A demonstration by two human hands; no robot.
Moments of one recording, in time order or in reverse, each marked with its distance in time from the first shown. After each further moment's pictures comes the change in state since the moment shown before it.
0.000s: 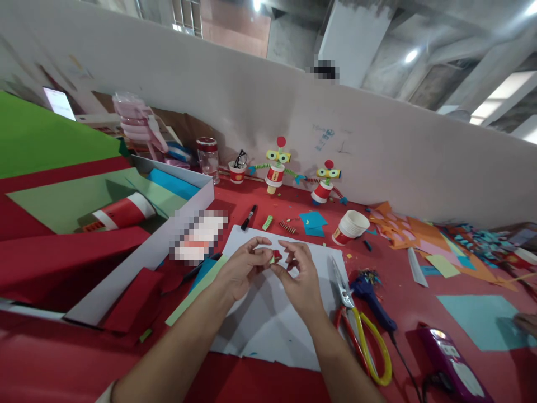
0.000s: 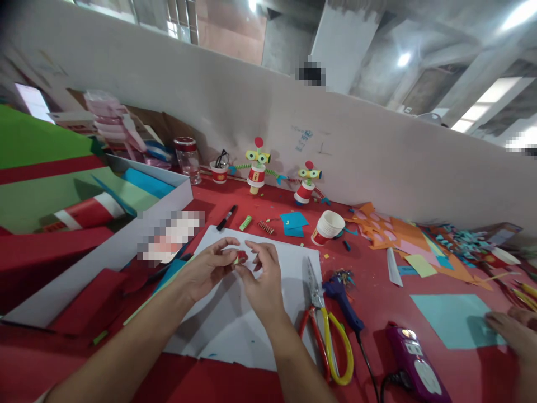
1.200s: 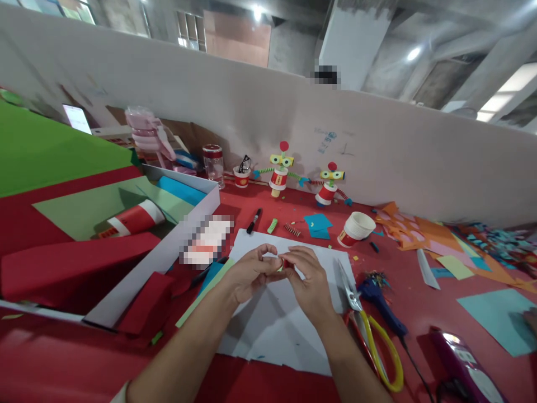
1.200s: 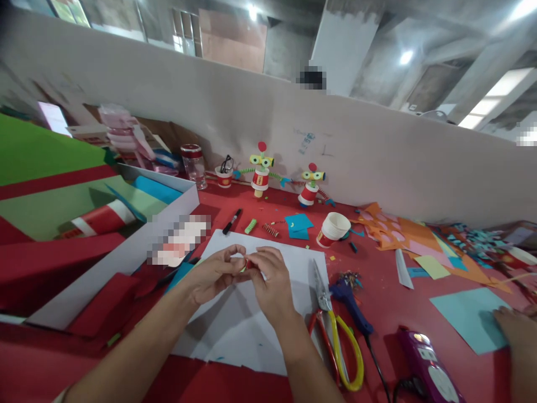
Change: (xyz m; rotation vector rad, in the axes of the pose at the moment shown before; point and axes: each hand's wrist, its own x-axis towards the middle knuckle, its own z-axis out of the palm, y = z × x) left_hand -0.003 0.002 -0.001 -0.010 -0.157 -0.118; right_hand 0.006 0.000 -0.012 -0.197 -0.079 -0.333
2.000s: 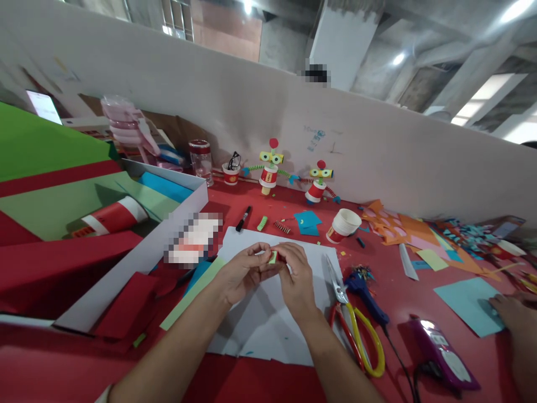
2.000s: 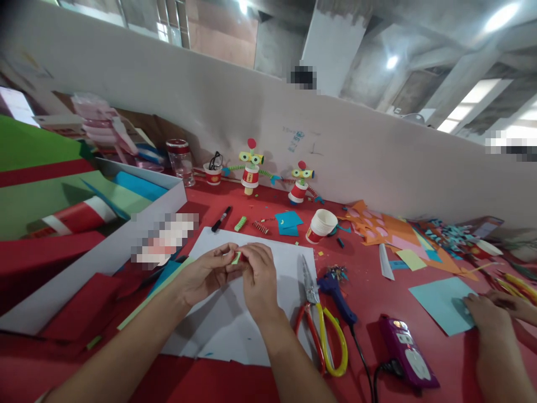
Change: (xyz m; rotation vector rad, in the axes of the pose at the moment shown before) left_hand 0.000 -0.004 0.007 -0.103 -0.048 0.015; right_hand -0.005 -0.001 0.009 0.019 0.088 0.060
